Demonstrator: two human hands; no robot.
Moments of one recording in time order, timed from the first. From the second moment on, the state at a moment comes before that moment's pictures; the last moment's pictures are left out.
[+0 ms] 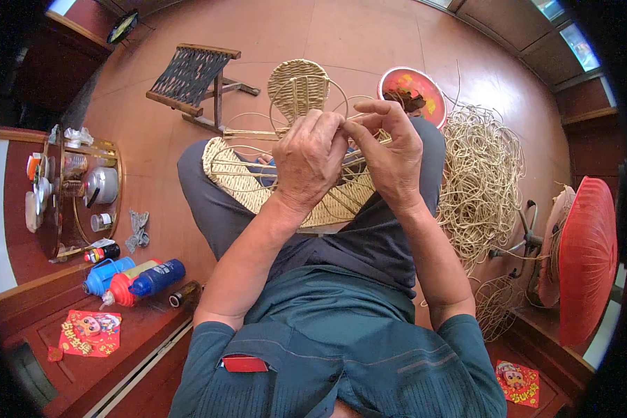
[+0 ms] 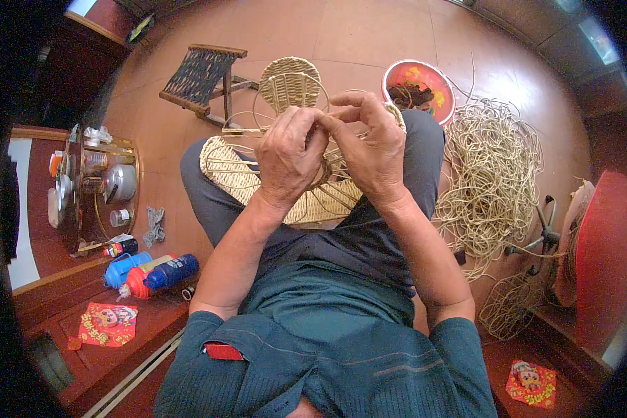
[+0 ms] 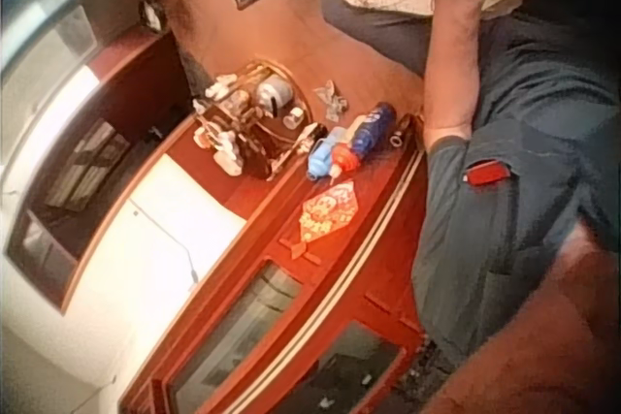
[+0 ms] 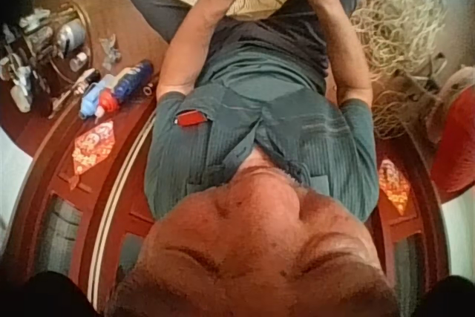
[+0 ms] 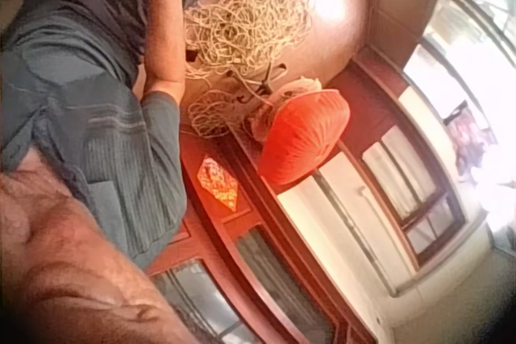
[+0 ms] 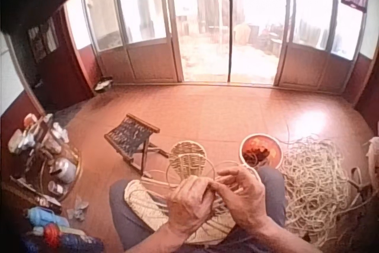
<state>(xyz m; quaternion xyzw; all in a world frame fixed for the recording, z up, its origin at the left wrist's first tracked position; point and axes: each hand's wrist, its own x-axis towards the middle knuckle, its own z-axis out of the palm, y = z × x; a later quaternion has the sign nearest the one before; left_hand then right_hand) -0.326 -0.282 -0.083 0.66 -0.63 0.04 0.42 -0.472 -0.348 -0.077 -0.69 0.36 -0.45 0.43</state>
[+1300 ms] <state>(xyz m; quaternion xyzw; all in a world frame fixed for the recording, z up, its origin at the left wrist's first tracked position) -0.282 -0.257 -0.073 0.65 -0.37 -0.17 0.64 -0.459 -0.374 -0.071 -0.75 0.43 -0.28 0.40</state>
